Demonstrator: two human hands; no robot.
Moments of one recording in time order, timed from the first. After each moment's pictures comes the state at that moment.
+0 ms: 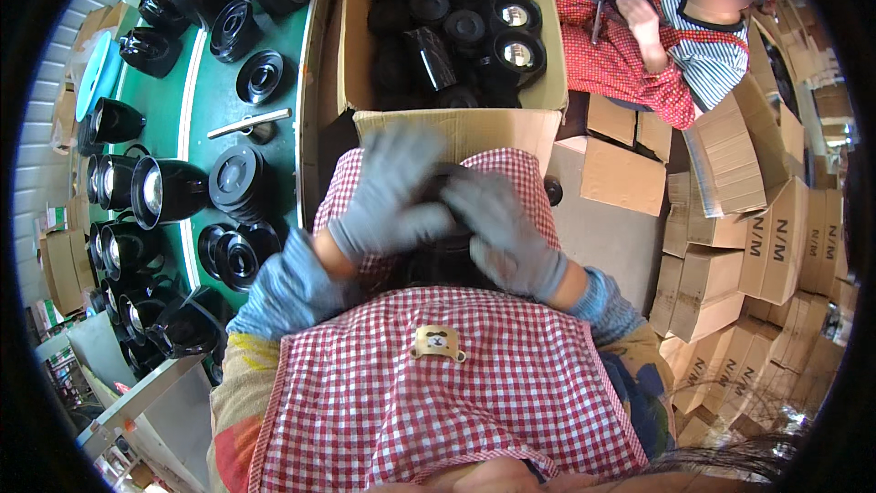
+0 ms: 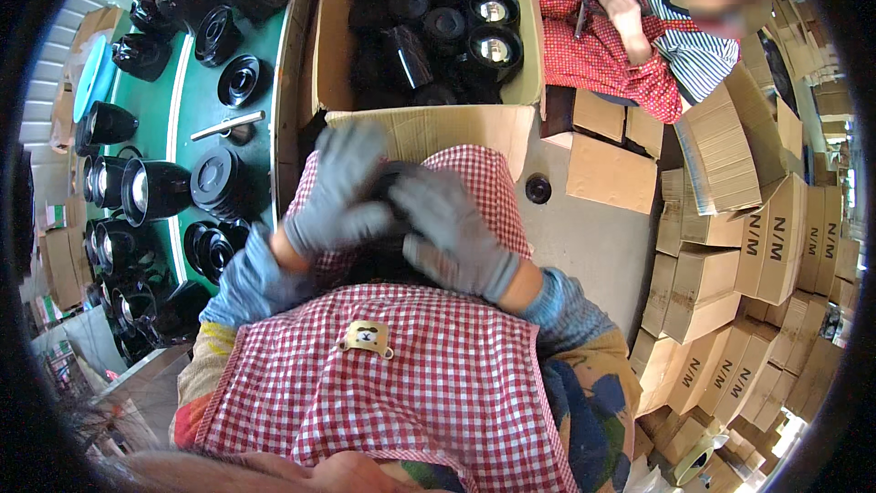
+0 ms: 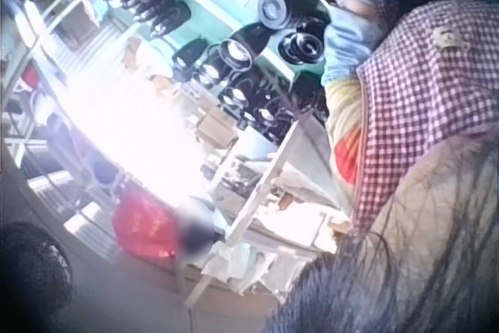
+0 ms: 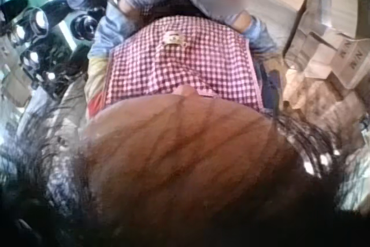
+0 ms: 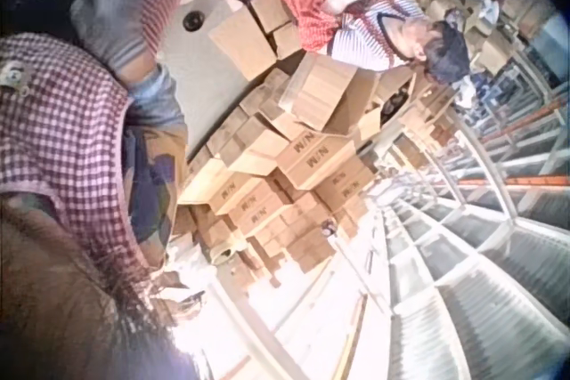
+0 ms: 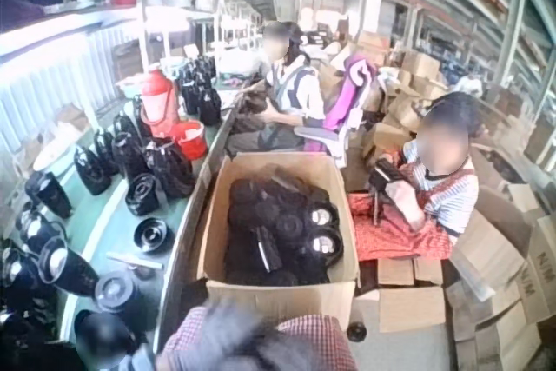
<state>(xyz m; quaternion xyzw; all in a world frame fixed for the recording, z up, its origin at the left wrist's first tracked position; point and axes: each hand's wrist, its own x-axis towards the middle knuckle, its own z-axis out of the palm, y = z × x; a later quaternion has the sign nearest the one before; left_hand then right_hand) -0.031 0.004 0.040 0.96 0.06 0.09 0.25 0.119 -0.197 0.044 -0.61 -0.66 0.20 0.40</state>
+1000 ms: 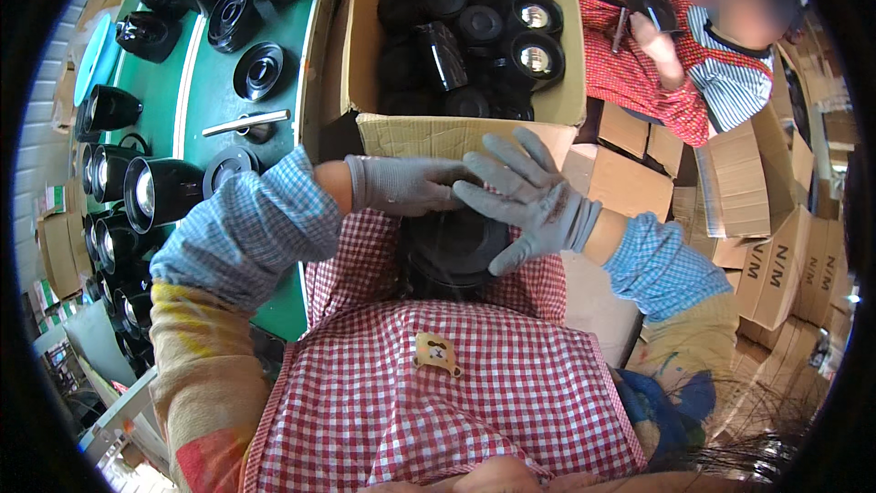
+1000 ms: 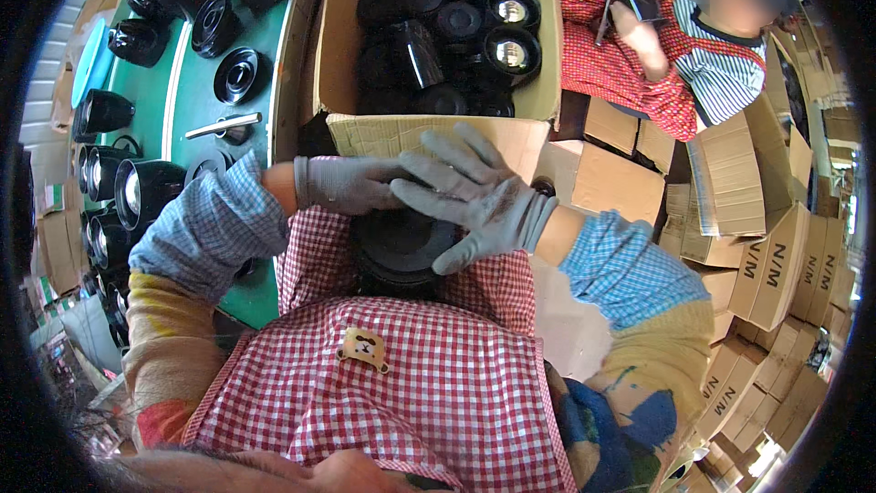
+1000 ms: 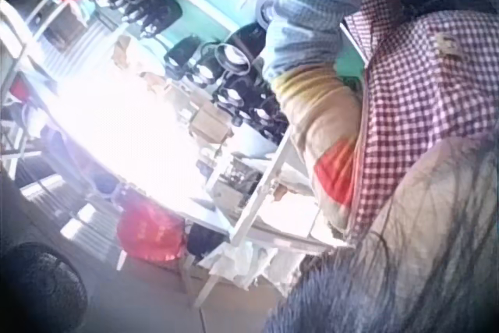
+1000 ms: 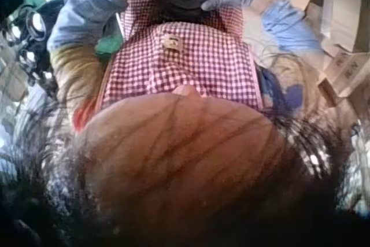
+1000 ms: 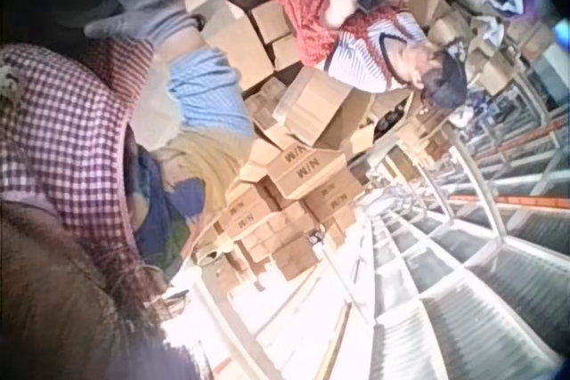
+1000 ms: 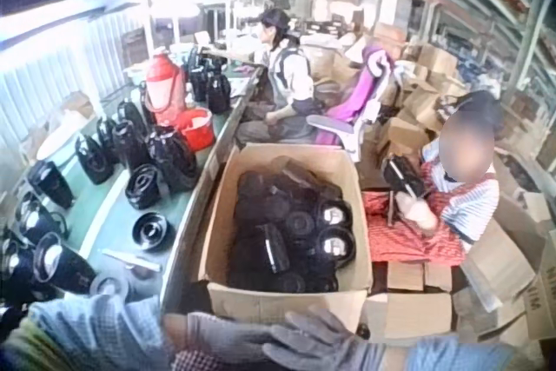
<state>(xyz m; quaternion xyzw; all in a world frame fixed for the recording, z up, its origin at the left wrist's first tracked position) 0.039 0.051 -0.020 0.81 -0.04 -0.17 0.56 0.196 -0.153 0.034 -0.52 -0.81 0.21 0.17</state>
